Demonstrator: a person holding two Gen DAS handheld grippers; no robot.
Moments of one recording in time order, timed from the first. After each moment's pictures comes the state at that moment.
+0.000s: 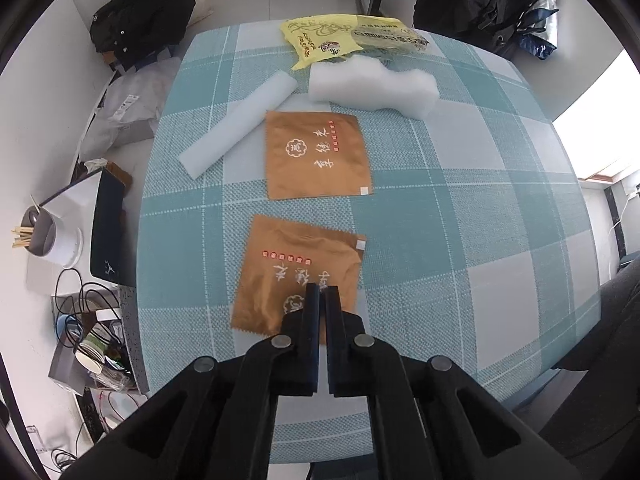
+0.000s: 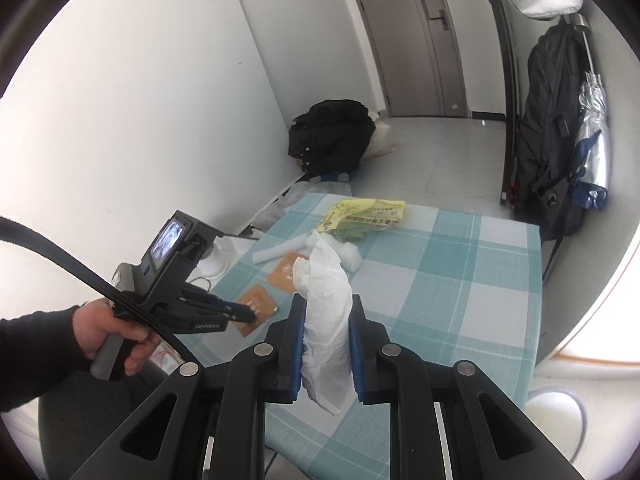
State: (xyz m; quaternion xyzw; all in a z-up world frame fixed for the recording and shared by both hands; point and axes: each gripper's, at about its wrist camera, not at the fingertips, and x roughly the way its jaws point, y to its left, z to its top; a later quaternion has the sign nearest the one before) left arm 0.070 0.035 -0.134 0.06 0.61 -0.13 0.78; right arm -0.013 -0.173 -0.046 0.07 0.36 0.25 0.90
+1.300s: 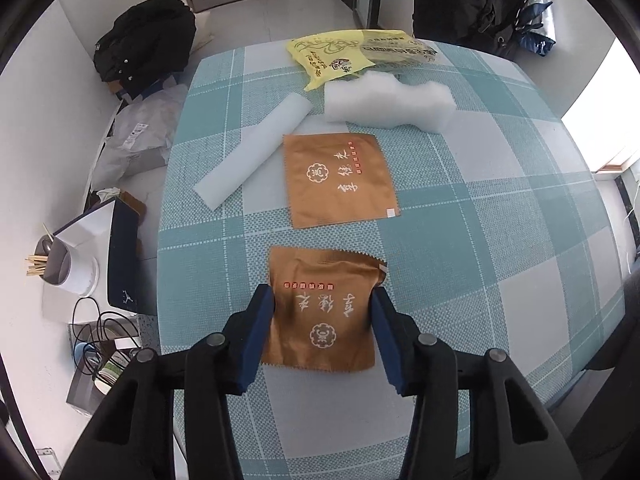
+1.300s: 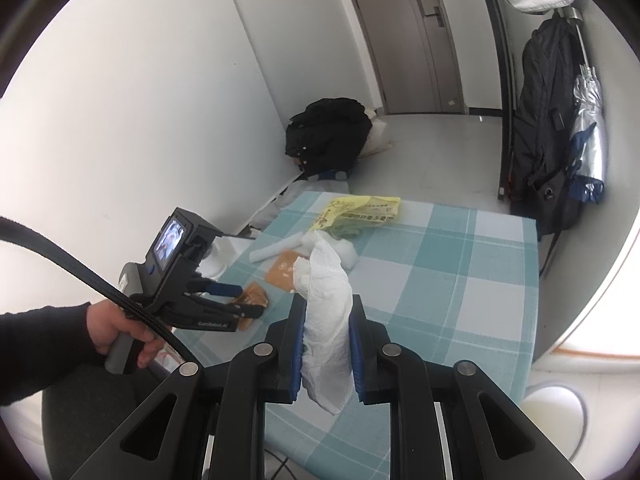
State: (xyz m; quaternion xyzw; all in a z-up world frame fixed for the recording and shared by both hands) left arm 0.079 0.044 -0.137 0.10 0.57 -0.12 0.81; right arm -0.016 -0.178 -0.046 0.08 0.36 0.24 0.90
